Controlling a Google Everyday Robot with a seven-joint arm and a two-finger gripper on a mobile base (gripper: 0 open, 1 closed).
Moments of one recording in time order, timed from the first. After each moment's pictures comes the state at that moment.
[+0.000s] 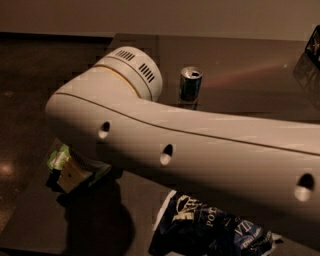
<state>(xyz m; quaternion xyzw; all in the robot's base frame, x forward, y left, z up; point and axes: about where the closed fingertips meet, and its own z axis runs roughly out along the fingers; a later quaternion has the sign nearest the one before) 0.417 0.139 0.847 -0.43 0.87 0.08 0.24</state>
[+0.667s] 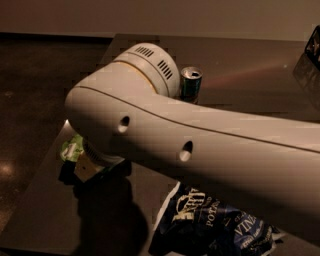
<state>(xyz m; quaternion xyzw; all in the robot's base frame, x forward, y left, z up) 0.429 0.113 0.850 -0.40 0.88 0.07 0.24</state>
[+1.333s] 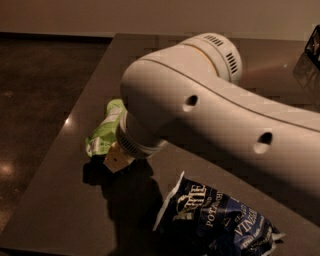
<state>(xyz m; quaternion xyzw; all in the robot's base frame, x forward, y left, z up) 0.432 0.064 0.872 -0.42 0.86 0.07 0.26</state>
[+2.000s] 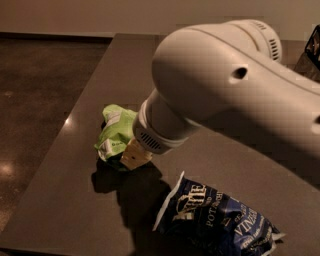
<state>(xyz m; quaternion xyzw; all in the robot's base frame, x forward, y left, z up) 0.425 0.040 0.891 -0.50 0.82 0.07 0.26</state>
